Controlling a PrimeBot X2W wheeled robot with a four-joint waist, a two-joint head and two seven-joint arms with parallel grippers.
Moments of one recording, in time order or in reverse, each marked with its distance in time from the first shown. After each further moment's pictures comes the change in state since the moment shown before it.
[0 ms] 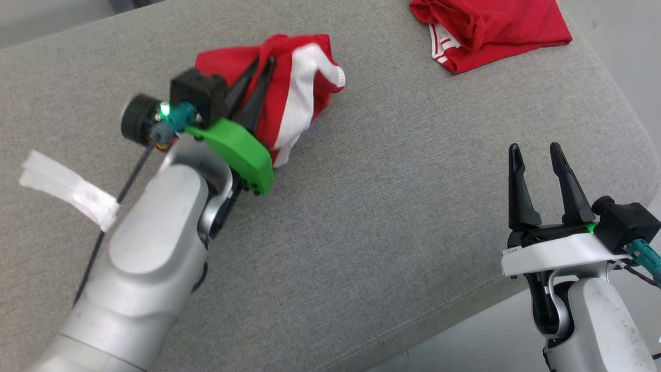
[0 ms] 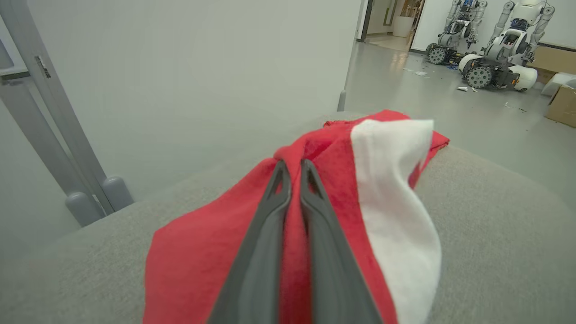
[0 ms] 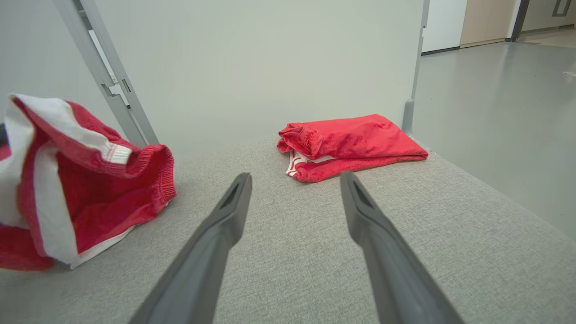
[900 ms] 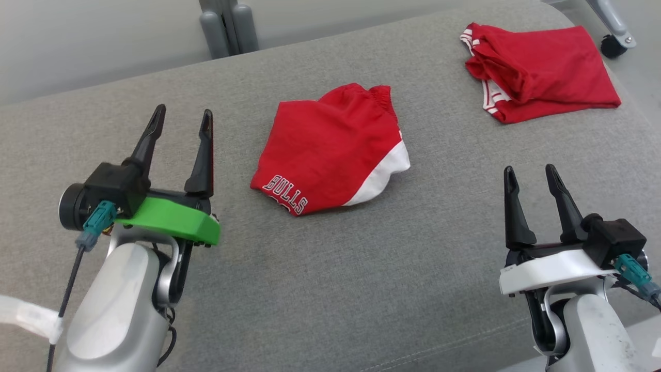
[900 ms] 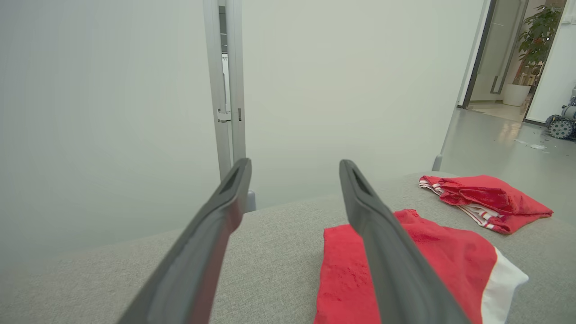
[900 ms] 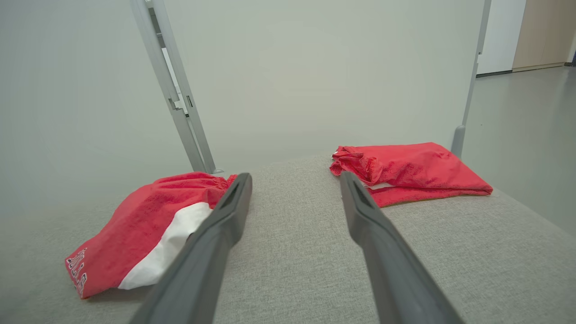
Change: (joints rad) left arm 0.343 0.042 0.254 -0.194 0.068 0.077 -0.160; right arm 0.043 0.001 0.001 0.027 -0.066 0.000 -0.001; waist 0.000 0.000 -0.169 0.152
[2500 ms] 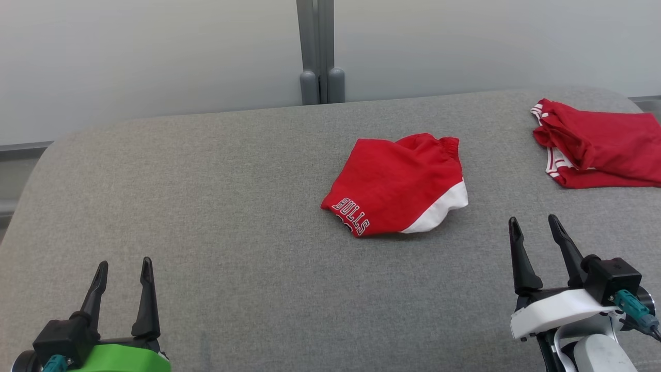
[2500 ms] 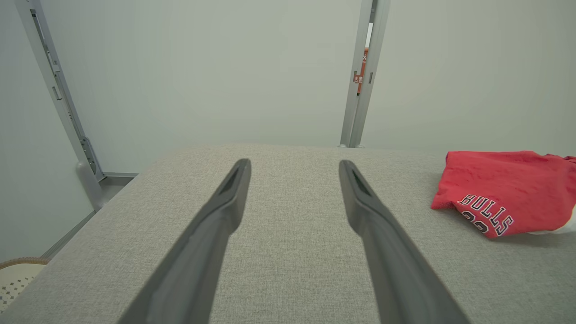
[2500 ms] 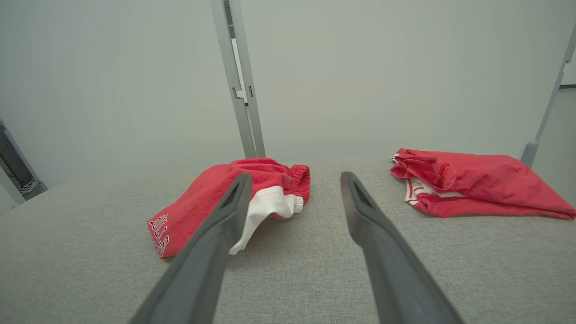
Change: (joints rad) left arm 0.547 0.002 0.290 -0.185 0.067 -0.024 -0.002; right arm 0.120 -0.055 0.013 0.046 0.012 0.000 0.006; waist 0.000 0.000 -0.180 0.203
